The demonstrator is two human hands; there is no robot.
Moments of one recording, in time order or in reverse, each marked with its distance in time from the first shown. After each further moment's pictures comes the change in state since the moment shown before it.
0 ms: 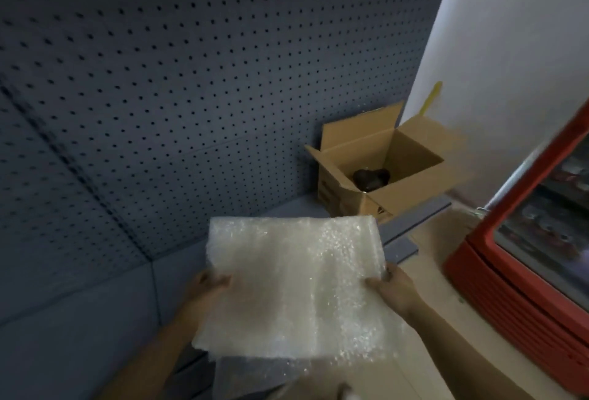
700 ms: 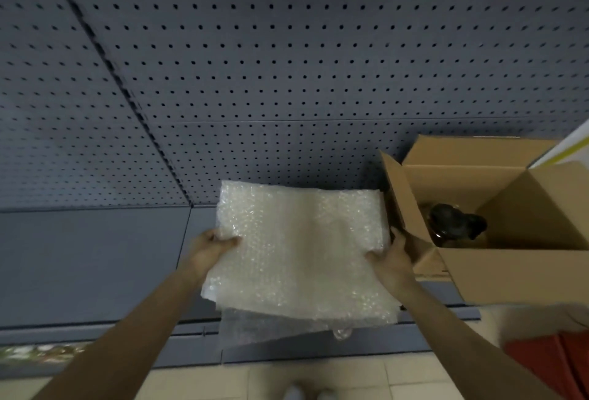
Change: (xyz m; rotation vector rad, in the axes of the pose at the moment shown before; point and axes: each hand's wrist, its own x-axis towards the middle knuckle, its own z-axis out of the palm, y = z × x) left_hand 0.033 0.031 0.010 -0.223 0.306 -0.050; right_hand 0.156 -0.086 0.047 -0.131 -0.181 -0.232
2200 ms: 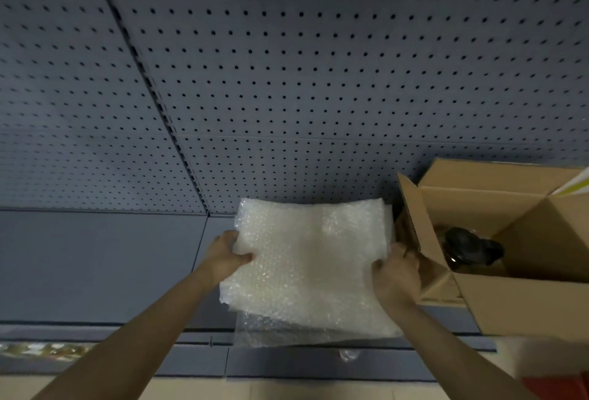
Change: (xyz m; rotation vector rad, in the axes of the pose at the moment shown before) left_hand 0.005 0.004 -0.012 0.390 -0.026 0.109; right_hand 0.007 -0.008 0.027 -0.559 0.339 -0.214
